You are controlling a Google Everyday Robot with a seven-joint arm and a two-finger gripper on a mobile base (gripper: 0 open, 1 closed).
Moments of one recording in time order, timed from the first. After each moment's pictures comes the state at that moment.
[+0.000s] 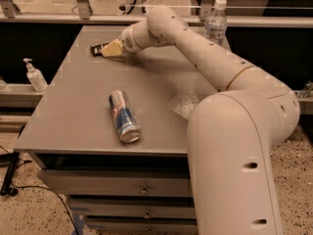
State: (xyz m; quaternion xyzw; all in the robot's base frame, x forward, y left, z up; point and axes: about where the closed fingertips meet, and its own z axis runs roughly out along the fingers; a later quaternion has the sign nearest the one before) arm 0.840 0.137 0.835 -0.42 0.75 0.24 0.46
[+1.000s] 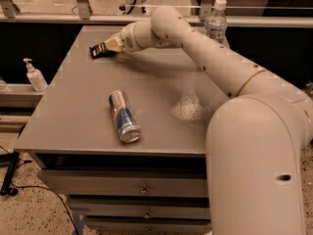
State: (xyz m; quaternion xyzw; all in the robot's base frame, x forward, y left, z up) arm 0.815 0.144 0.862 -0.43 0.72 0.26 0.49
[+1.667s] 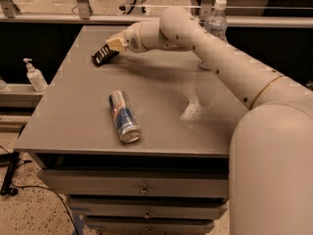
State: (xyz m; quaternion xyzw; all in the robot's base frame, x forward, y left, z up) arm 0.787 0.133 0.878 -0.43 0.70 0.28 0.50
